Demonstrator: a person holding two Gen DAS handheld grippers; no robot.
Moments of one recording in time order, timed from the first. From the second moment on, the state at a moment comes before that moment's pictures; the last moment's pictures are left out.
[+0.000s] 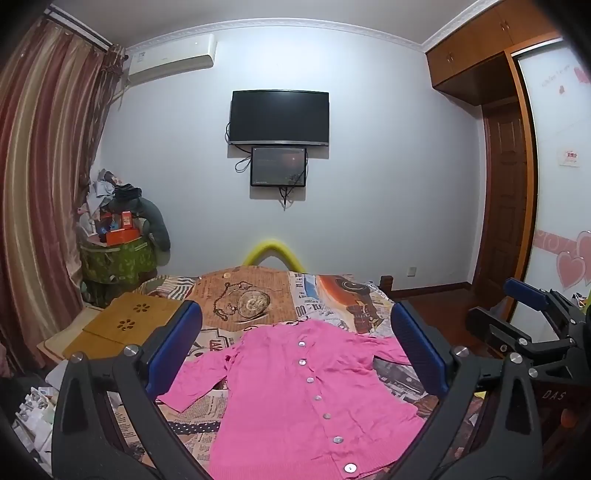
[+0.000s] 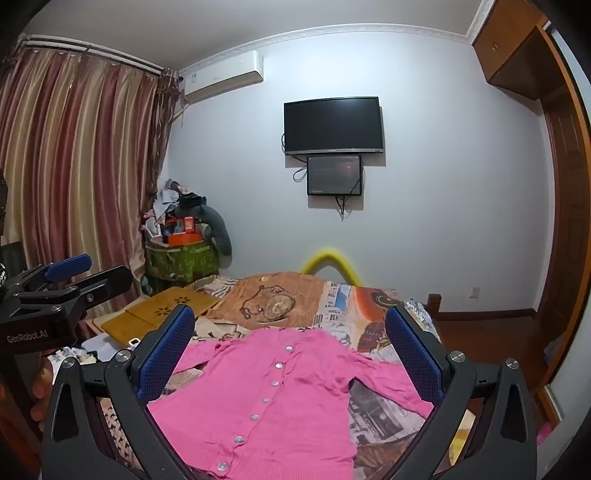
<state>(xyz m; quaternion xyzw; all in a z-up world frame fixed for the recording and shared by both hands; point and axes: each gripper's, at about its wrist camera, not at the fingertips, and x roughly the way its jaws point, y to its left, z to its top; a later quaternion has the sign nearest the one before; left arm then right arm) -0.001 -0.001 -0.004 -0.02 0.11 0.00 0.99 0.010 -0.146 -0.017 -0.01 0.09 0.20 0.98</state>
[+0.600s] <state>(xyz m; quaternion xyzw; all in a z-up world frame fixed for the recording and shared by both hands) -0.001 -0.001 -0.005 -0.02 0.11 0.01 0.99 0.010 -0.147 -0.020 -0.01 0.09 0.19 0.98</state>
